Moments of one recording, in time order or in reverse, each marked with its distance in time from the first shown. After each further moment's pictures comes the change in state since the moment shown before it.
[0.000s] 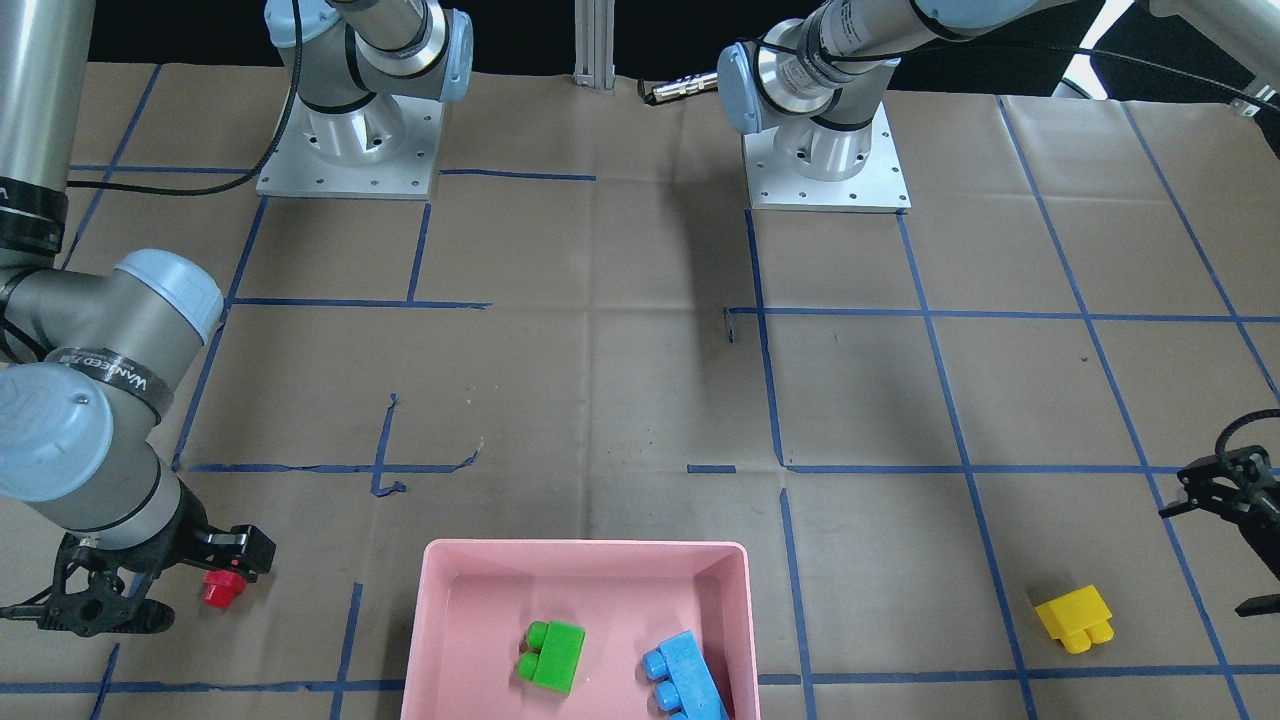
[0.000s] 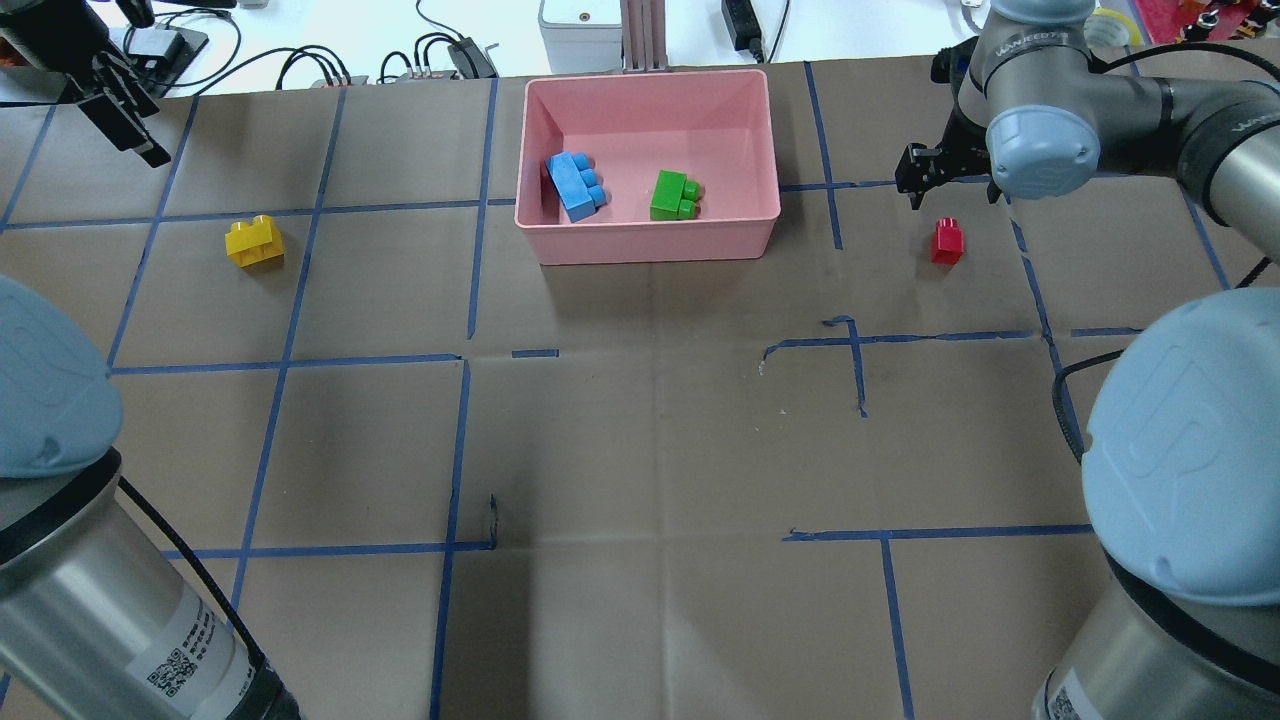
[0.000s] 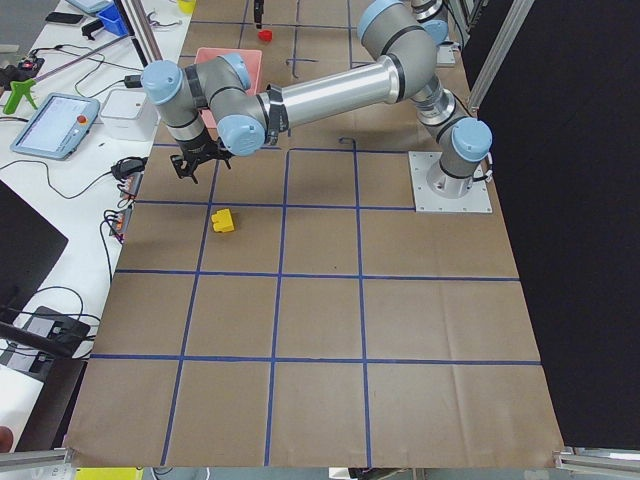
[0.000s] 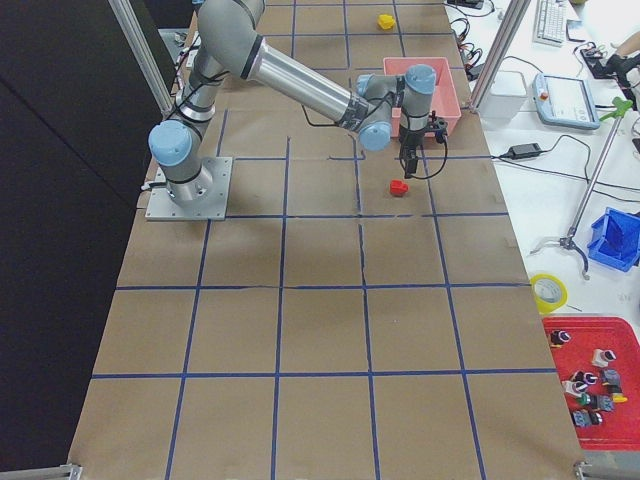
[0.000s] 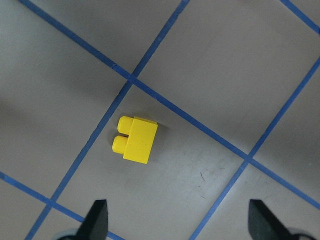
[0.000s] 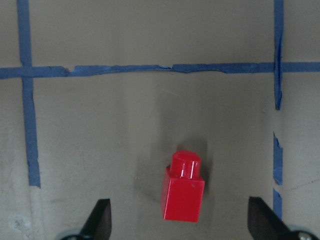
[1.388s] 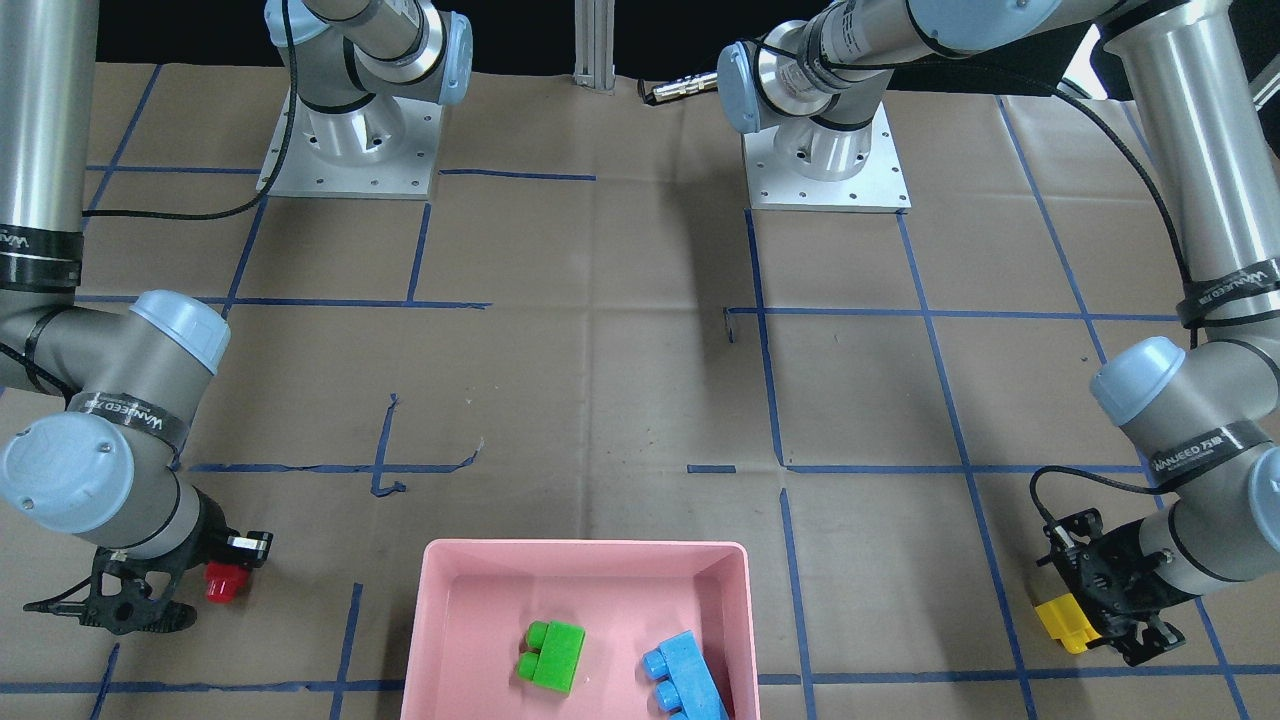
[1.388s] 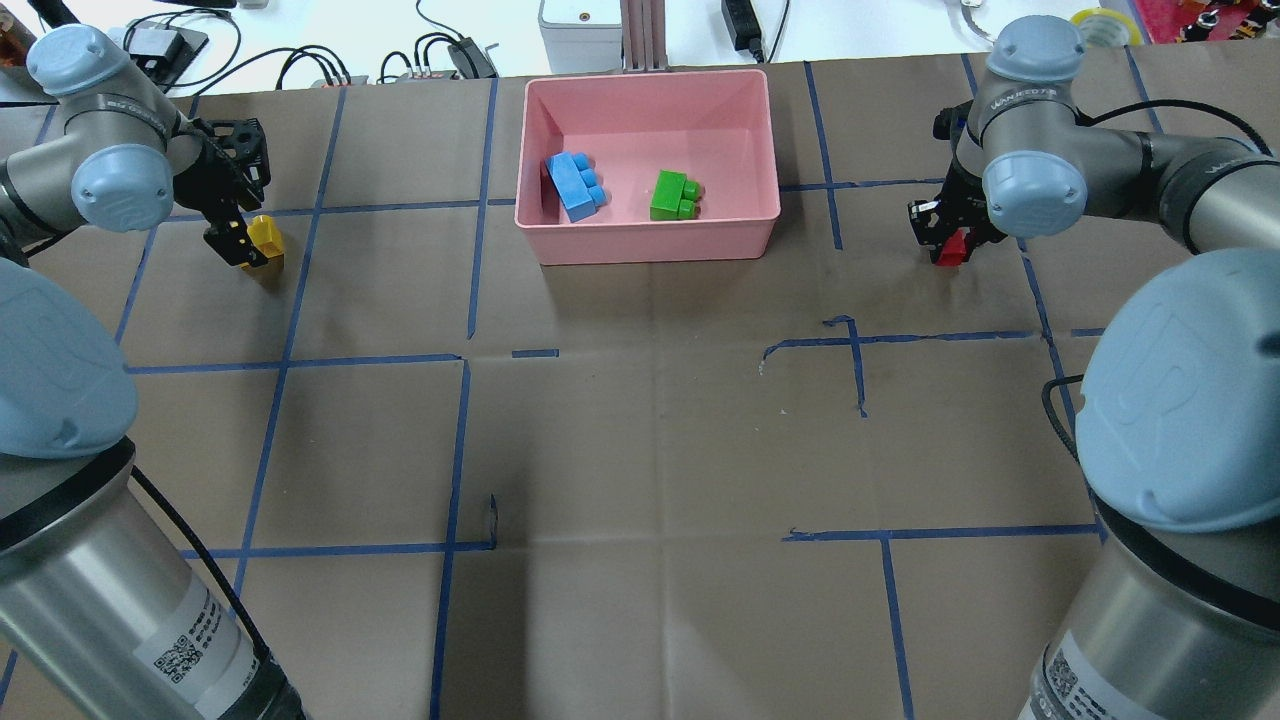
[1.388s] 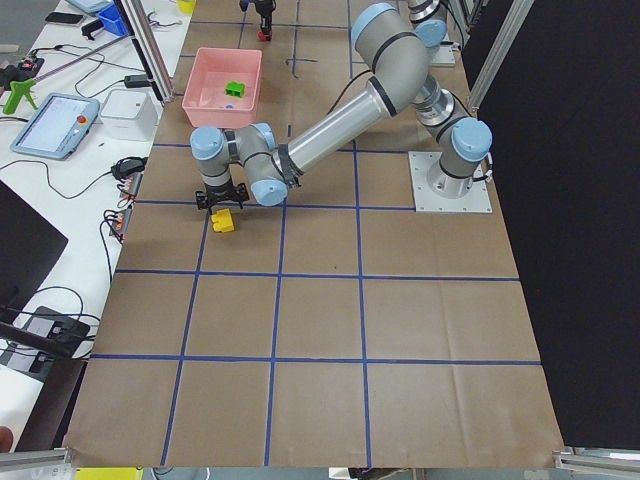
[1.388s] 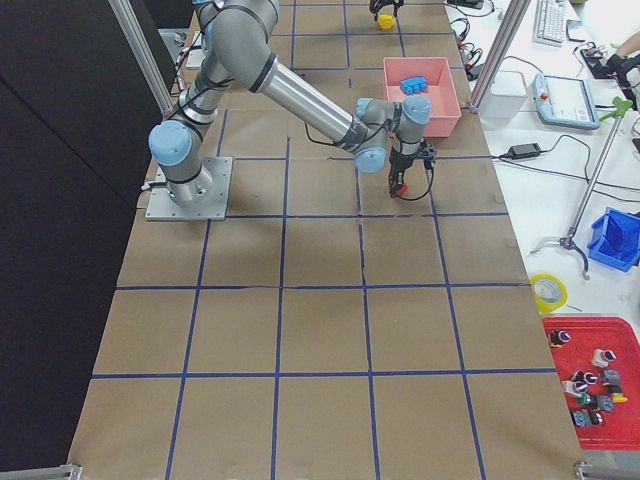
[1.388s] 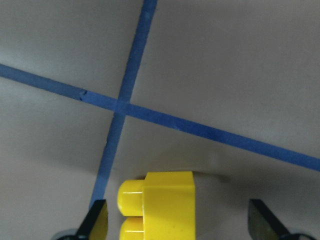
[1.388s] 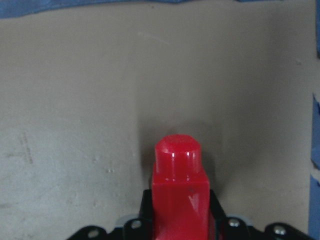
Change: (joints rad) left arm -0.003 -0.037 -0.444 0.600 -0.010 0.129; right arm -0.022 0.050 0.045 0.002 0.004 0.018
